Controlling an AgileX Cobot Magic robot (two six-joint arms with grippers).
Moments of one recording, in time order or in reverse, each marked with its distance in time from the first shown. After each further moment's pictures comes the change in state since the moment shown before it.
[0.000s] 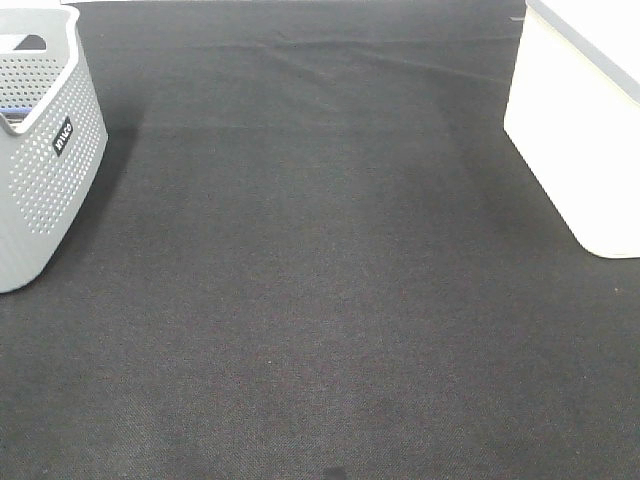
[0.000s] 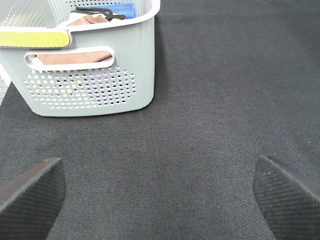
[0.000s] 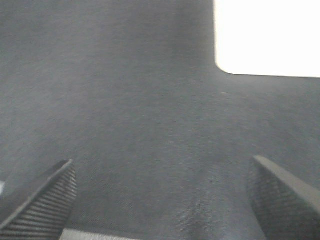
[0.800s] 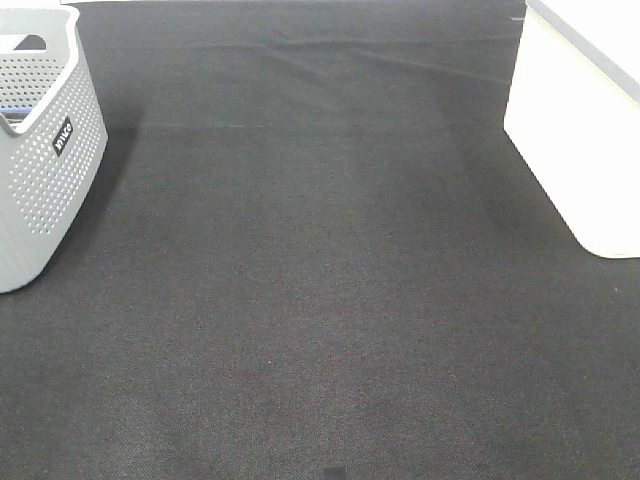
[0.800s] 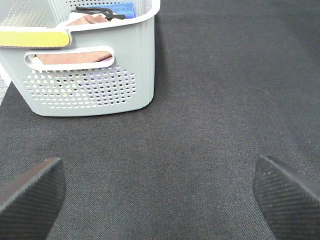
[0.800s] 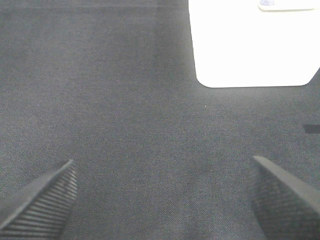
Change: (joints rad) left arm 0.000 0.000 0.000 0.000 0.000 0.000; right arm -0.060 -0.081 0.002 0.001 -0.001 0.000
